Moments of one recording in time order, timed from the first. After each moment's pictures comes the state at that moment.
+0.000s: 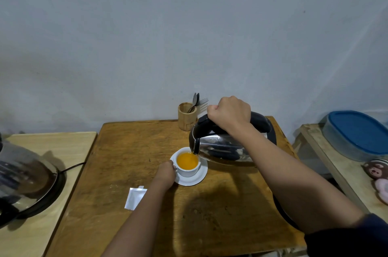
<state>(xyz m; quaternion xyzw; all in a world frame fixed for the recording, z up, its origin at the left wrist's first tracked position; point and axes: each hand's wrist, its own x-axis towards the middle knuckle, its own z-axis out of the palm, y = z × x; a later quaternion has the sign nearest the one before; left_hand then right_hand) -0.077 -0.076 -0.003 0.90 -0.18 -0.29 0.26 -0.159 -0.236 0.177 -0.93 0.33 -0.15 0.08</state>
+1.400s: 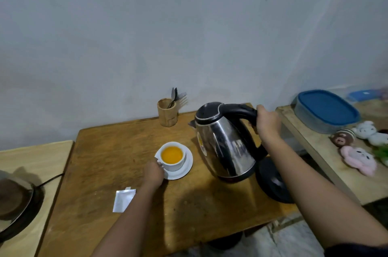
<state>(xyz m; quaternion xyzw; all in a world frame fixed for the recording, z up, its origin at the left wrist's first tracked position) -0.089 -0.076 -0.014 0.90 -0.15 -0.25 0.33 -0.272 -0.284 0.142 -0.61 0.61 -0.31 0.40</state>
